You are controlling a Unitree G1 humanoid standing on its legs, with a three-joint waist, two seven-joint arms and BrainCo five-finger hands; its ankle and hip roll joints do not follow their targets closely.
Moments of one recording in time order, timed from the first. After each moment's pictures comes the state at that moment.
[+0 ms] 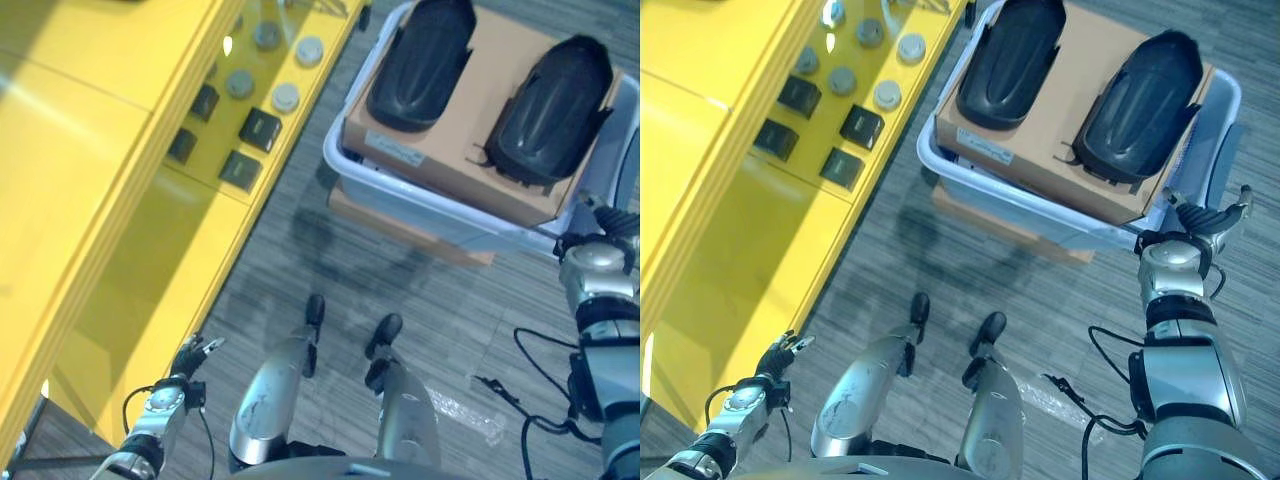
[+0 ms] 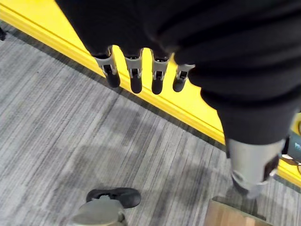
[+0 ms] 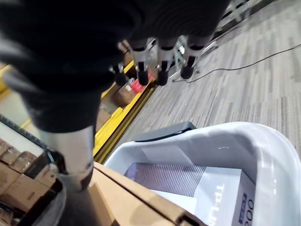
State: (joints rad) left arm -0.10 0.35 -0.30 0.95 -0.48 -0.22 0.04; right arm -0.77 -0.82 0.08 1.07 0.39 -0.08 -0.66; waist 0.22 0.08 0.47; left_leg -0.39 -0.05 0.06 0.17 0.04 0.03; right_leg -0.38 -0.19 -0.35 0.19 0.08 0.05
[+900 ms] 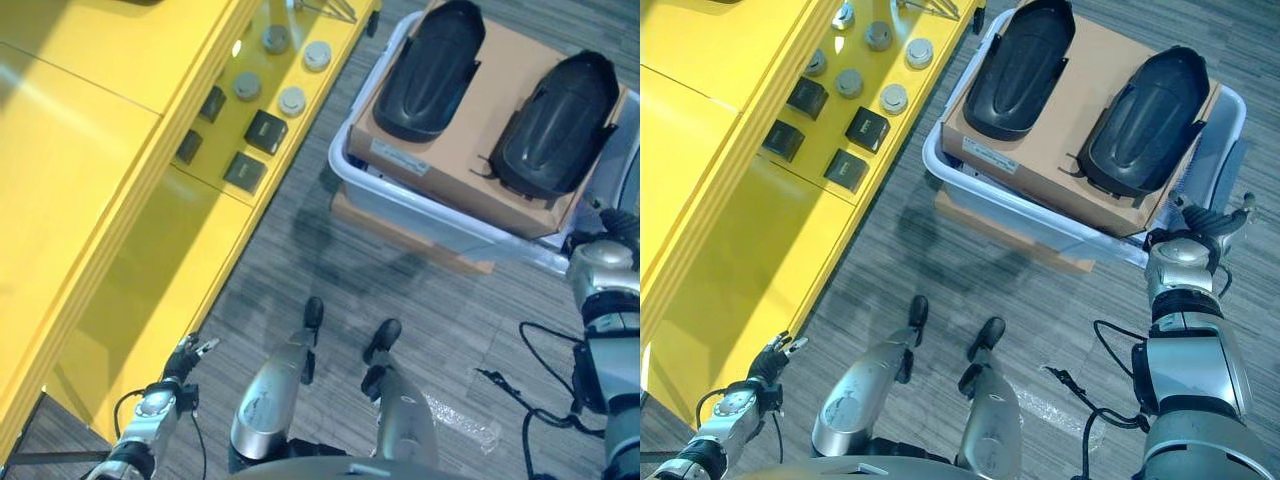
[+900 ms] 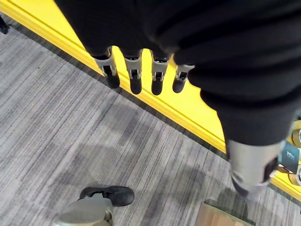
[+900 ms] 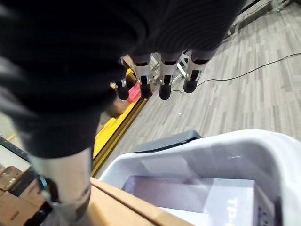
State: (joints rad) left arm -0.05 0.38 -0.28 0.91 -0.52 -0.22 0.01; right arm -0.77 -0.83 0.10 1.16 0.45 -0.03 -0.61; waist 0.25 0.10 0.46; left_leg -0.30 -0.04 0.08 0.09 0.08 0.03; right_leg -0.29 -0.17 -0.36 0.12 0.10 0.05
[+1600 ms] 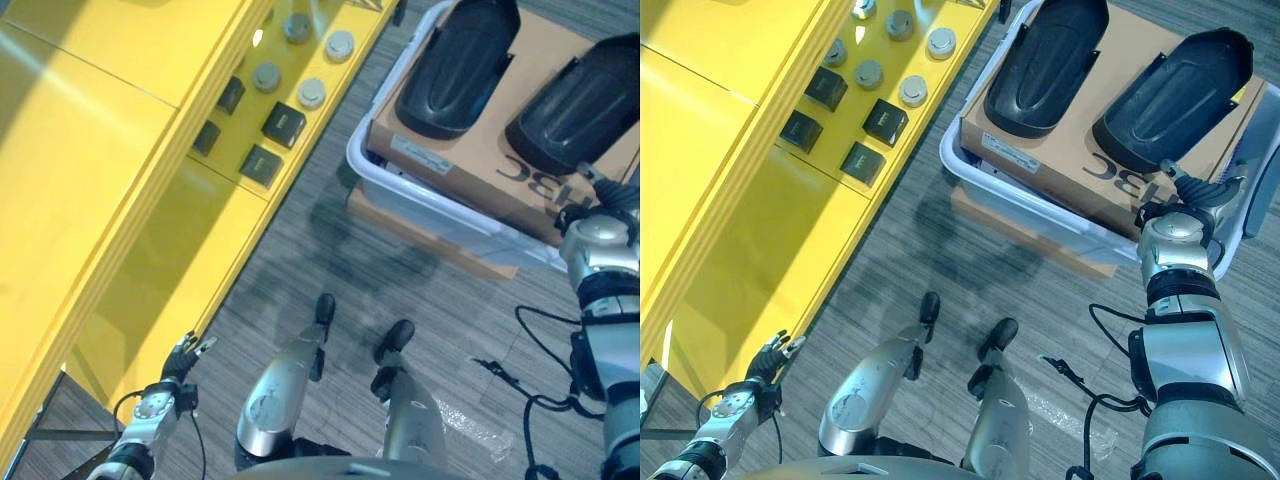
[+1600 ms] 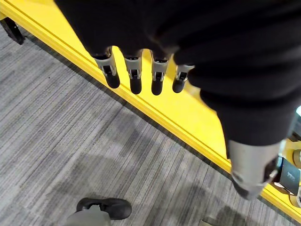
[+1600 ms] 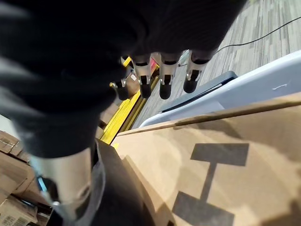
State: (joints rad) left arm -0.05 0.38 -0.28 0.91 -0.55 -0.24 -0.01; right arm -0.86 -0.83 0.16 1.07 0.47 -0.04 -0.62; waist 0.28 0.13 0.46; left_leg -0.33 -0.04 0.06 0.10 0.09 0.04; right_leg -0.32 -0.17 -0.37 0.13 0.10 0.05
